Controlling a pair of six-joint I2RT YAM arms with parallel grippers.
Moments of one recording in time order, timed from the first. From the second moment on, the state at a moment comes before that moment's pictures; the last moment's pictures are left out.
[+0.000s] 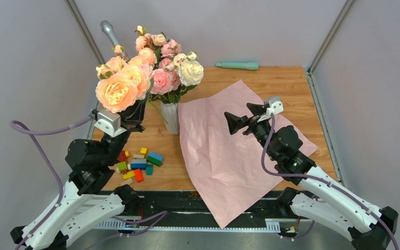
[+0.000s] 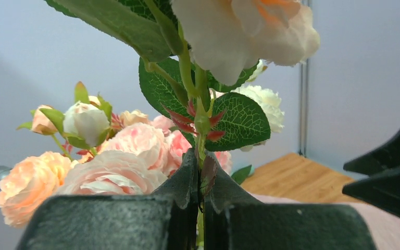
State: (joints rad) left arm -0.78 0.57 0.91 0.17 -0.16 0.25; right arm 0.79 0.77 0.69 0.25 0.26 0.12
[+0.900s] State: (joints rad) left arm -0.78 0.69 0.82 0.64 -0.29 0.37; right arm 0.80 0.82 0.61 0.32 0.20 0.17
